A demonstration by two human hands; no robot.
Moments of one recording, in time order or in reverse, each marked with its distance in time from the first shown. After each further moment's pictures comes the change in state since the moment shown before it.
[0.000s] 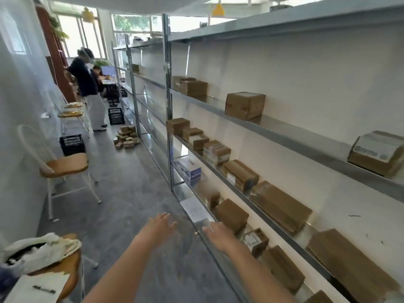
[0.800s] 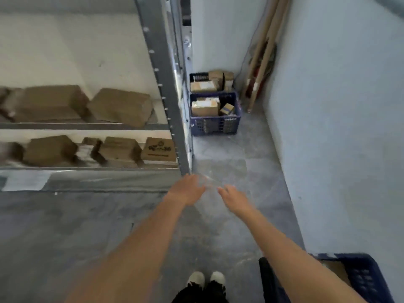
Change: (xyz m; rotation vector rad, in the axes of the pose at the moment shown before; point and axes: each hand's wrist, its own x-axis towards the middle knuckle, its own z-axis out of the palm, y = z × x) left_hand -0.279 0.398 0.335 0.393 -0.639 0.930; right_hand -0.445 0.404 0.143 0.576 0.341 0.972
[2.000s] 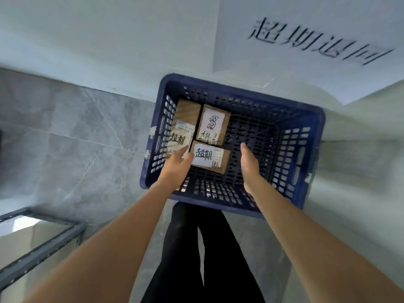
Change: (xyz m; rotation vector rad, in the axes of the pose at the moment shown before) left_hand 0.104 0.367 0.496 0.159 -0.706 0.399; right_hand -0.126 0.582 0.158 1.882 0.657 1.257
